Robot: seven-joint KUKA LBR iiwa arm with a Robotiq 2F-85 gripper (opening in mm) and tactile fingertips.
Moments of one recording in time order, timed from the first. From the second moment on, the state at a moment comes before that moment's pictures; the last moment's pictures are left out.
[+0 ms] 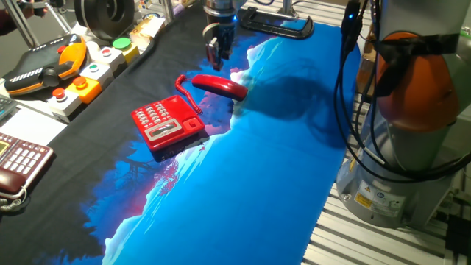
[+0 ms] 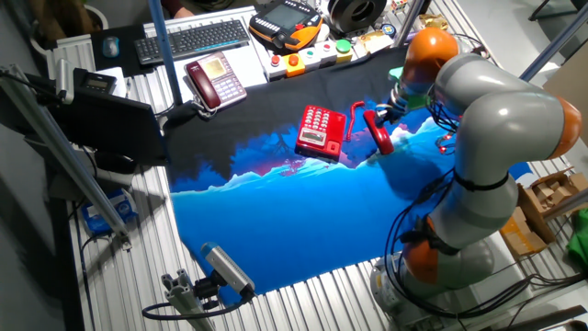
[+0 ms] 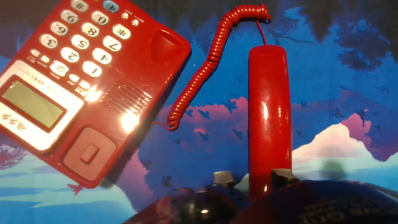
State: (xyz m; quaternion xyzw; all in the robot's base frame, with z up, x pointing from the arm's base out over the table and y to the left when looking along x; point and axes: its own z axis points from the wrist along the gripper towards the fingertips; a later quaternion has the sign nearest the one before) arm 0.508 -0.133 0.149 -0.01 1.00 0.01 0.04
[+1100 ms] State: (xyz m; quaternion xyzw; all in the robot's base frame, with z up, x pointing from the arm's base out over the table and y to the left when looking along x) arm 0.518 -0.157 0.094 -0.02 1.00 0.00 0.03
